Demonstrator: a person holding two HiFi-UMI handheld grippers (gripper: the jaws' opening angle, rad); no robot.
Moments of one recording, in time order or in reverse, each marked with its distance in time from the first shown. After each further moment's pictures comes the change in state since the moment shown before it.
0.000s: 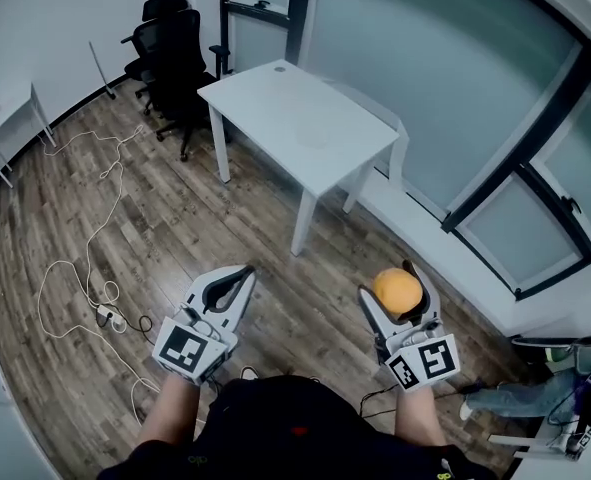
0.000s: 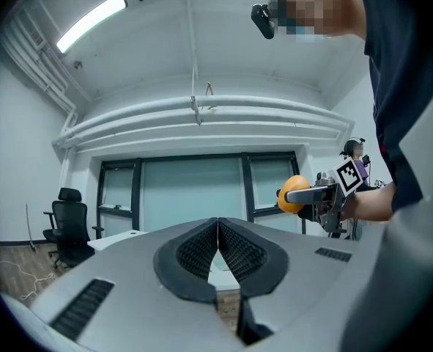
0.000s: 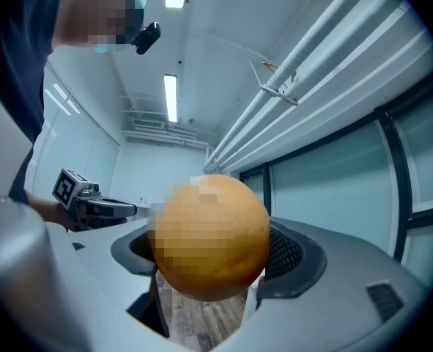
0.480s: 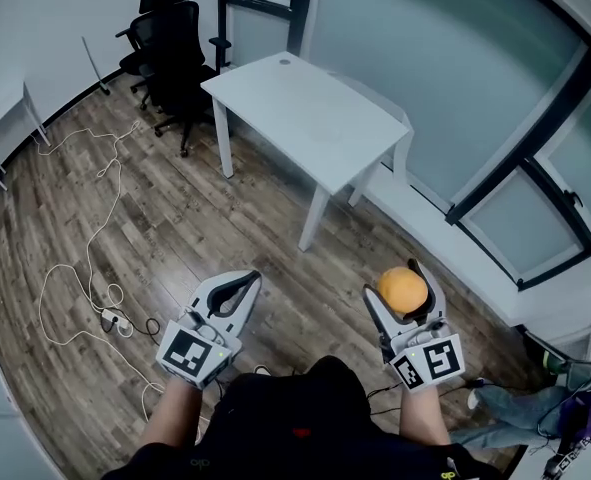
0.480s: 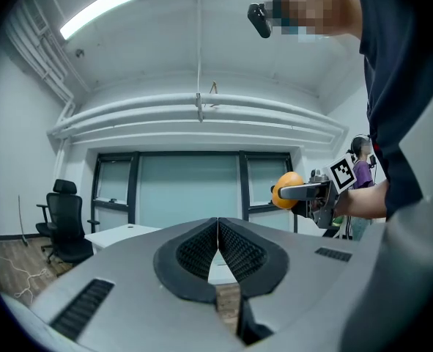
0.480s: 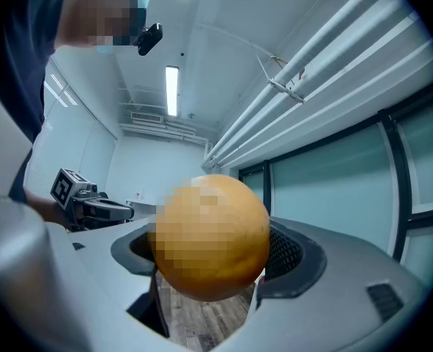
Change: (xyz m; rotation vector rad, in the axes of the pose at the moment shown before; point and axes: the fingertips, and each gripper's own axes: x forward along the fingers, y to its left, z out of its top) left arm -0.030 0.064 -0.026 -0.027 0.022 -0.062; right arm 0.055 0.051 -0.014 -0.027 0.034 -0.031
